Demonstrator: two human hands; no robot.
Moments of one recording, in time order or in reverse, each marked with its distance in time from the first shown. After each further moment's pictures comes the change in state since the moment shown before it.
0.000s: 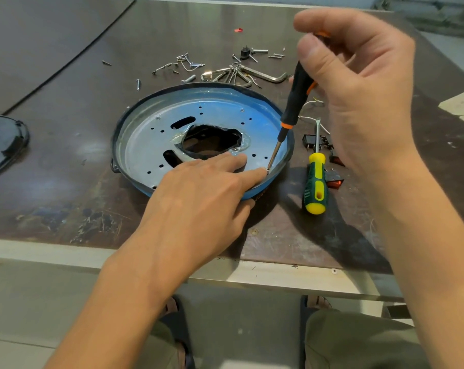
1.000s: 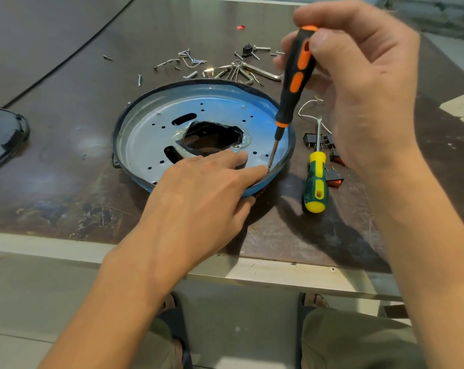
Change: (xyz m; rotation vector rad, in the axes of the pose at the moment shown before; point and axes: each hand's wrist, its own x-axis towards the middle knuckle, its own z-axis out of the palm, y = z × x) left_hand -0.001 0.000 -0.002 0.003 -0.020 -0.034; right_hand -0.003 -0.006 0.000 0.024 -0.060 -0.011
